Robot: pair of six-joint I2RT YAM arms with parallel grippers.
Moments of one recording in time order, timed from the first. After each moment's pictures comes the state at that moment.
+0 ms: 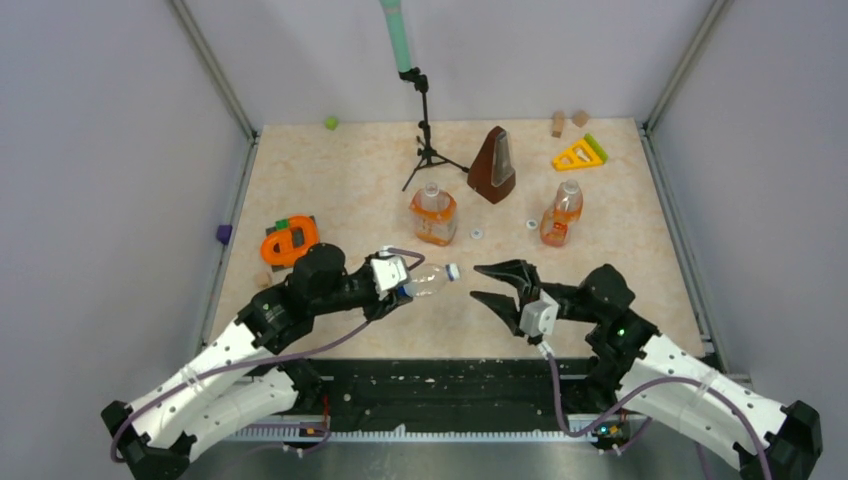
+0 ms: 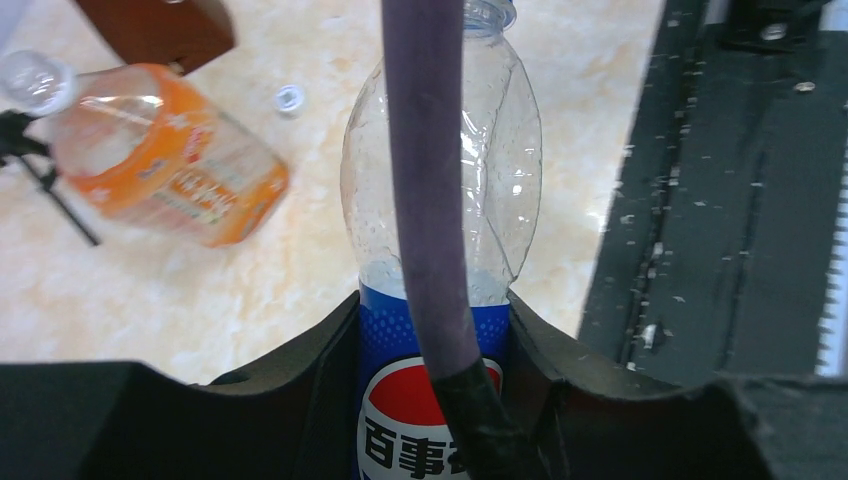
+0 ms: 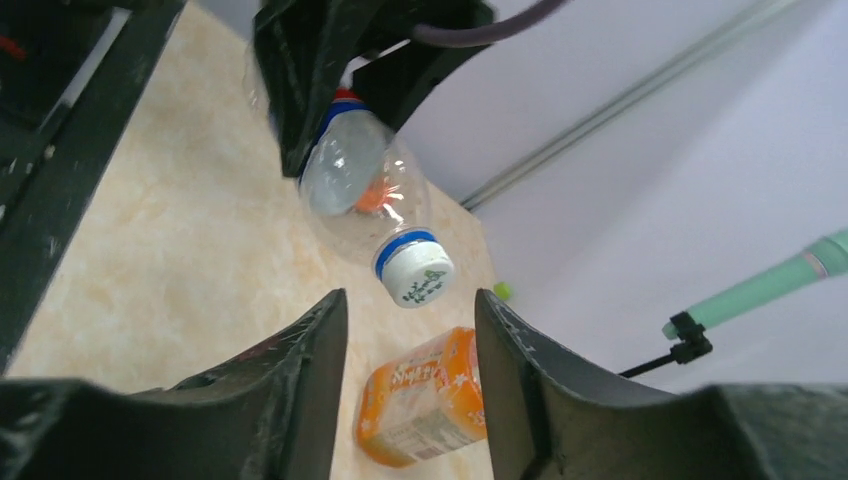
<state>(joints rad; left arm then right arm) -0.79 0.76 0.79 -0.49 0.39 0.32 0.80 0.63 0.44 0.25 -0.69 -0.87</state>
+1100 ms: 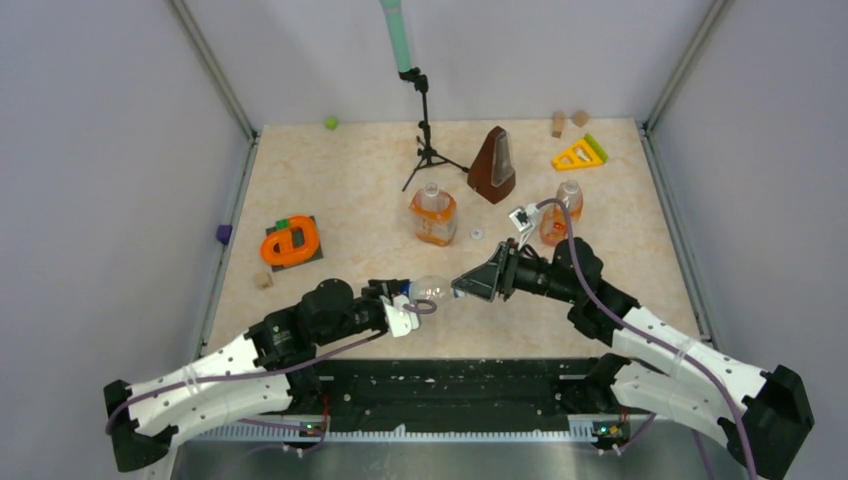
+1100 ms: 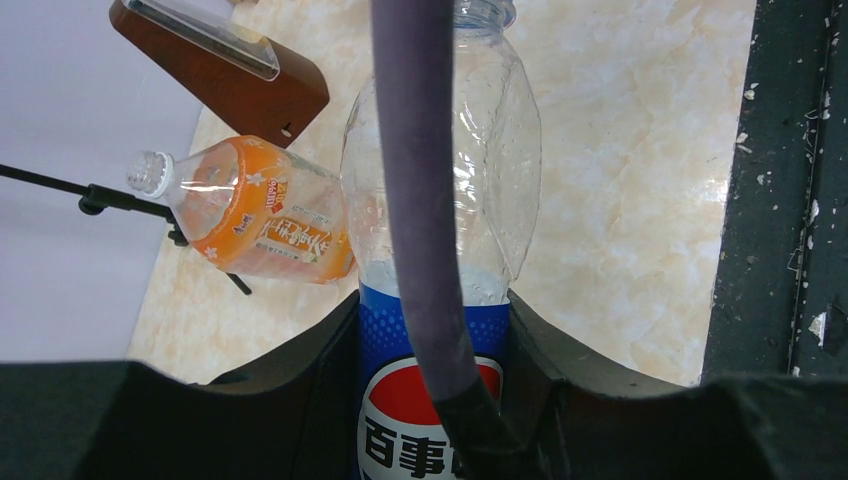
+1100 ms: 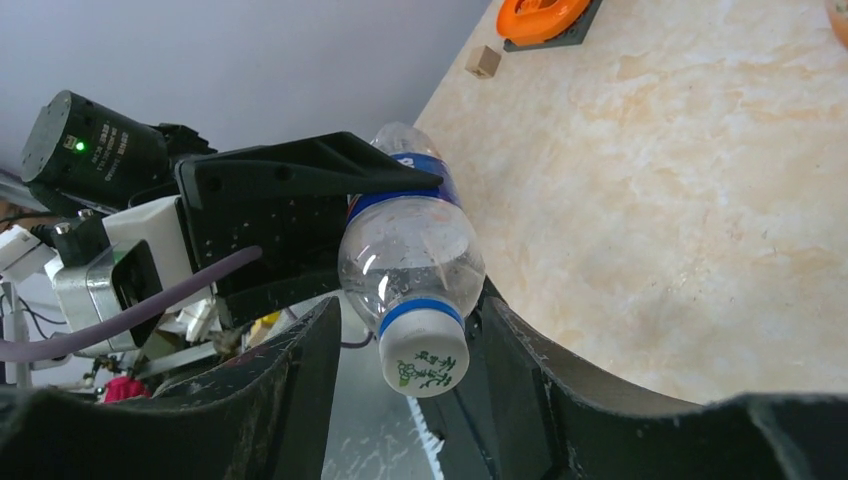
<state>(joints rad) -1.05 0.61 0.56 -0.26 0.01 0.61 0.76 0.85 0.55 0.21 -0.43 0.82</state>
